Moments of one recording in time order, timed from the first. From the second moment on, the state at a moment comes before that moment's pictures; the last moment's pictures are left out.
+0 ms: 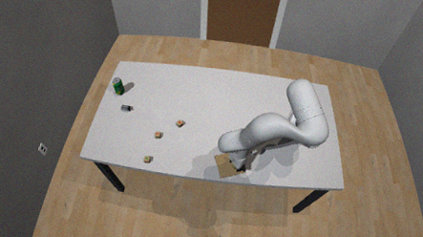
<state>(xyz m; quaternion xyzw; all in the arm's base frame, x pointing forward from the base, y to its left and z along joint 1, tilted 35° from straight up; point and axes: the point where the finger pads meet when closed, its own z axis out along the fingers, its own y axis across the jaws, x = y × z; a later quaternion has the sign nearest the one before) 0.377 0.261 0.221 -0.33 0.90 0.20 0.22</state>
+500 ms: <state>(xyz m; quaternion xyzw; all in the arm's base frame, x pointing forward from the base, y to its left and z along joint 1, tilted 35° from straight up) 0.377 0.261 0.221 -0.33 0.90 0.20 0.22</state>
